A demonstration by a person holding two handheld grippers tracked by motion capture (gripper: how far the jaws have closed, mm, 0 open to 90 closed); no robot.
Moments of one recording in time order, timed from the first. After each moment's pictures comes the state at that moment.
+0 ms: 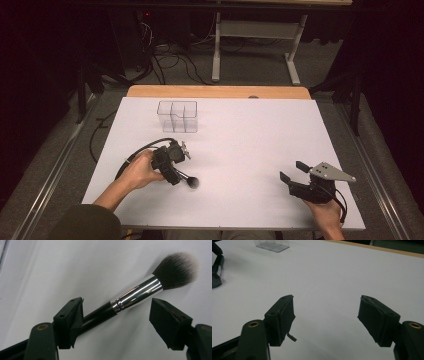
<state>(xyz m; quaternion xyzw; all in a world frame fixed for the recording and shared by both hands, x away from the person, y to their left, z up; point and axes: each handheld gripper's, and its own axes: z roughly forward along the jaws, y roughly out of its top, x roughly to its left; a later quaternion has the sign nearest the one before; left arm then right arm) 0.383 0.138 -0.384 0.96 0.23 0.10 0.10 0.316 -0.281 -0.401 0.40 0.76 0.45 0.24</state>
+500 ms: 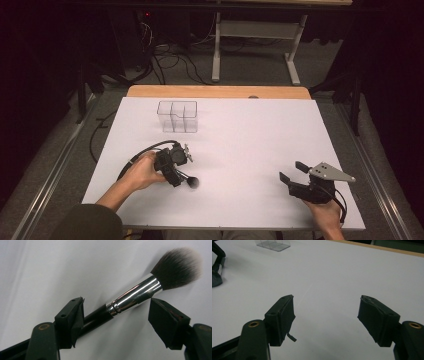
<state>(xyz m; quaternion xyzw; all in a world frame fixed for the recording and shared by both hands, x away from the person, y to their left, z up) 0.384 0.134 -0.392 0.97 0.22 0.10 0.09 0.316 -0.281 -0.402 0.40 0.76 0.45 0.24</state>
